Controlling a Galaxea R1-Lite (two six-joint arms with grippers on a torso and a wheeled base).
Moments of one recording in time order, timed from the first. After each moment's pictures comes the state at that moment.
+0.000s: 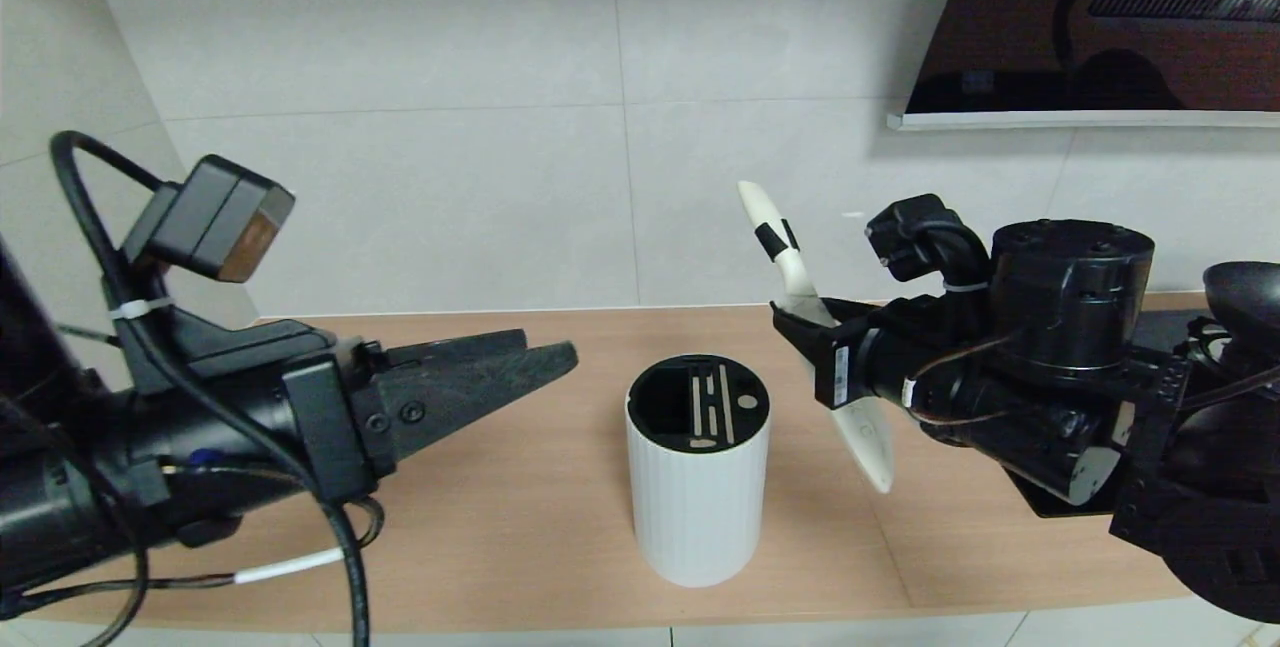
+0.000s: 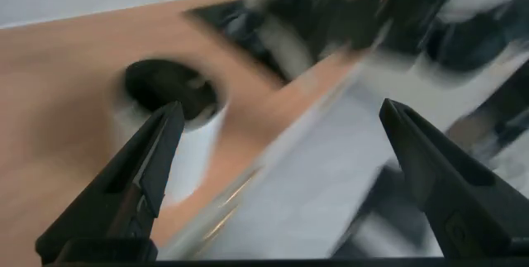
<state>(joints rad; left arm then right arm) -0.49 1.32 -0.59 -0.69 -0.52 -0.50 0.71 1.72 -0.83 -0.78 -0.20 0.03</state>
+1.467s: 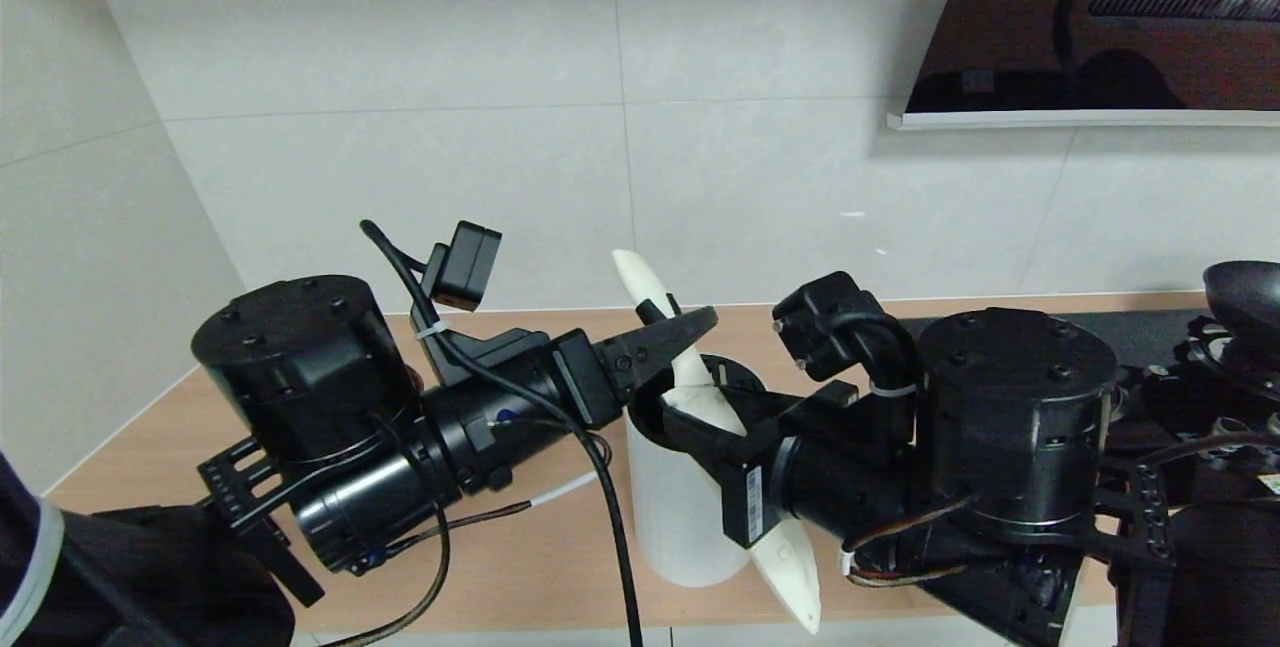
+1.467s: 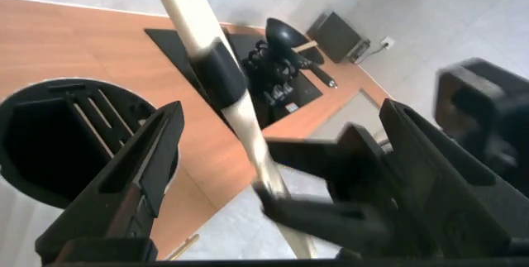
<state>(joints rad) -0.64 1.72 -0.60 -1.17 -0.23 -0.68 0.98 1.74 -0.79 -0.79 -0.22 0.16</state>
